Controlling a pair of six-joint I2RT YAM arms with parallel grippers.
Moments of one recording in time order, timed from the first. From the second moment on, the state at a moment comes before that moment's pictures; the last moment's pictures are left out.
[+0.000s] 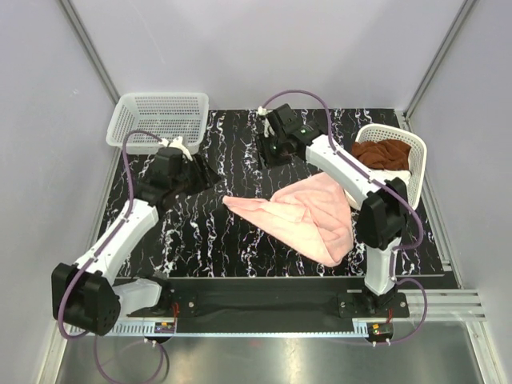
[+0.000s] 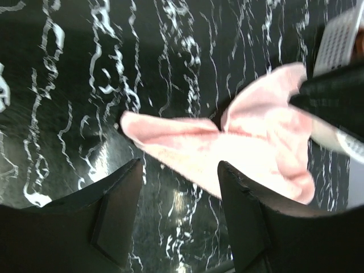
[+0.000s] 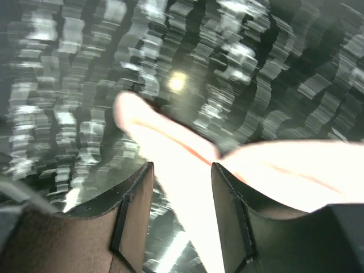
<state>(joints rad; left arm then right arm) -0.32 1.15 0.89 -0.36 0.15 -0.62 0.63 1.97 1.88 -0.77 -0.16 0.28</state>
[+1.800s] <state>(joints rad) -0.33 1.65 0.99 -0.37 0.14 -0.50 0.62 1.68 1.07 -0.61 0.12 0.78</state>
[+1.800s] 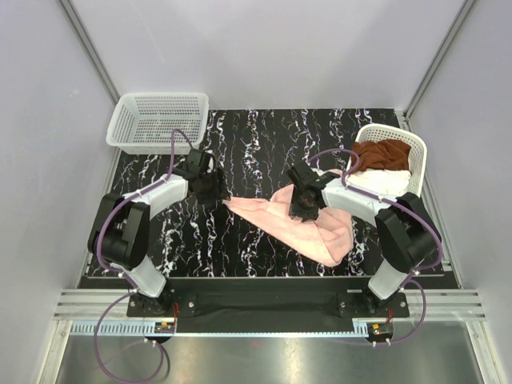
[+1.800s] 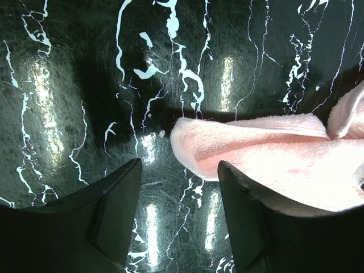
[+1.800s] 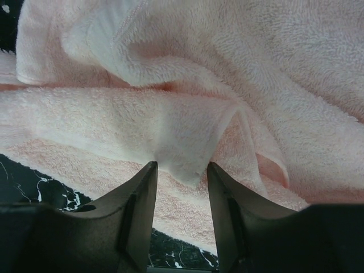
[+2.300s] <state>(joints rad) -0.33 1.71 0.99 -0.35 0.14 -0.57 0.62 1.67 1.12 -0.63 0.25 0.75</state>
